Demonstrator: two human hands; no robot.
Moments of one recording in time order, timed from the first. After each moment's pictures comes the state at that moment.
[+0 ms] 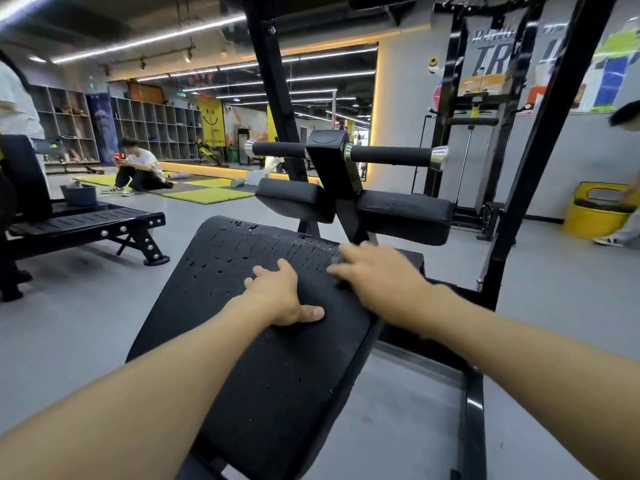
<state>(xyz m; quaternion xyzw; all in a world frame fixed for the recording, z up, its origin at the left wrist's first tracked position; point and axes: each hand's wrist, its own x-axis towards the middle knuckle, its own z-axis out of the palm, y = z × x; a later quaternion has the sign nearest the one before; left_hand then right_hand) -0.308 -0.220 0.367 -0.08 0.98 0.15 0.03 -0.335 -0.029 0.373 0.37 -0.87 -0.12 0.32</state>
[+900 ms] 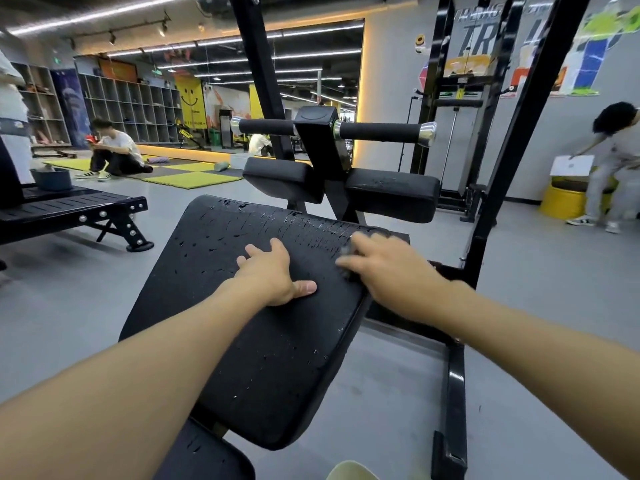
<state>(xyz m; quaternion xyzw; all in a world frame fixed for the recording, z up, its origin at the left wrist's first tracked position) -0.303 -0.222 0.357 -0.06 0.98 0.17 0.00 -0.304 -0.005 0.356 0.37 -0.86 -0.08 0.33</state>
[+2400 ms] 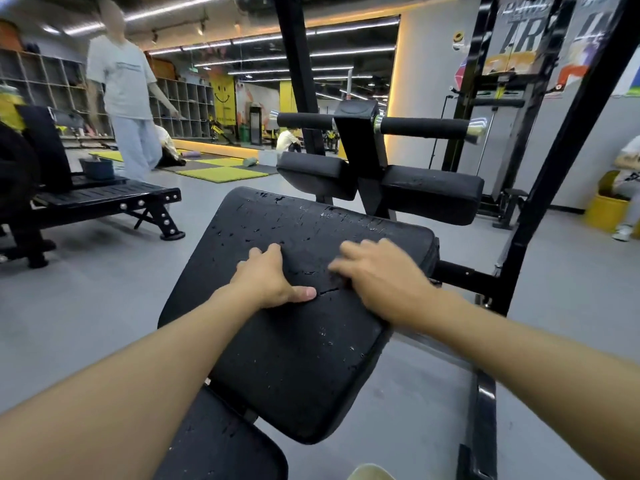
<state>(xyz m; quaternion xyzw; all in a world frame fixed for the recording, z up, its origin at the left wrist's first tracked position) -0.292 -0.277 0.338 -0.09 0.97 0.24 -0.03 -0.311 -0.065 0.340 0.39 -0.85 -0.11 0.33</state>
